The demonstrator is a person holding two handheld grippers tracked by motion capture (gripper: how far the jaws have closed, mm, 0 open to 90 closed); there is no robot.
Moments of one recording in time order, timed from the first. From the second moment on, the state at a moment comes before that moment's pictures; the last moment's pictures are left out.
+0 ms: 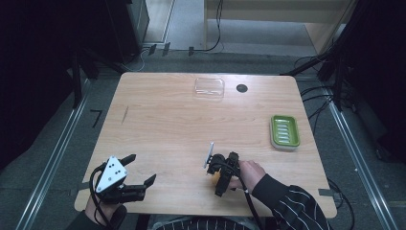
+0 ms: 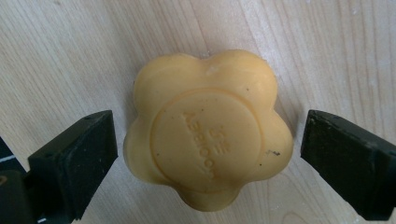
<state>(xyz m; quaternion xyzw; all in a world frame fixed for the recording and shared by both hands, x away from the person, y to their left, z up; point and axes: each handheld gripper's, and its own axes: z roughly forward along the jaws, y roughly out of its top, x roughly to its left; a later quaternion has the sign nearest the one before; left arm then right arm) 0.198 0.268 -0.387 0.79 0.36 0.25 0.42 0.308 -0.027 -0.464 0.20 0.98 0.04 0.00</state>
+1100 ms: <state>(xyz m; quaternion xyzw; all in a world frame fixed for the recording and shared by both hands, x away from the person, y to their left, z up) 0.198 0.268 -0.387 0.79 0.36 0.25 0.43 0.301 -0.025 -0.465 0.20 0.98 0.04 0.02</state>
